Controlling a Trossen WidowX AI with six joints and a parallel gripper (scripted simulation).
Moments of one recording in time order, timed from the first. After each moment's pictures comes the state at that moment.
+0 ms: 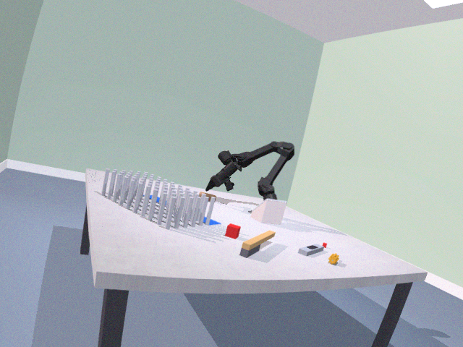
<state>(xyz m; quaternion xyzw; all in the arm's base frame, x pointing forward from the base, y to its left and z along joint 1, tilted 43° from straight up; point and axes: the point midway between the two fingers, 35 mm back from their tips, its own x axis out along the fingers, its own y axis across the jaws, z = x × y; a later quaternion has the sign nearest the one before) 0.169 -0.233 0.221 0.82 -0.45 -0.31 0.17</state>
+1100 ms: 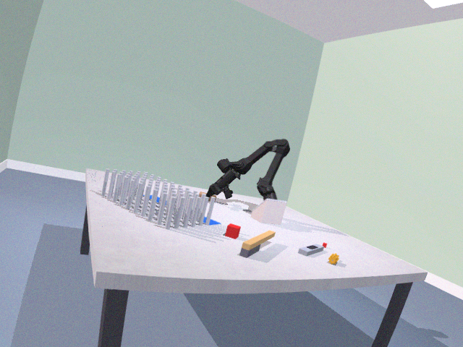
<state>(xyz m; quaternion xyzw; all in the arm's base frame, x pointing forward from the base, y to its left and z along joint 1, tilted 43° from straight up) 0.164 -0.260 0.188 0.82 -0.45 -0.31 0.17</state>
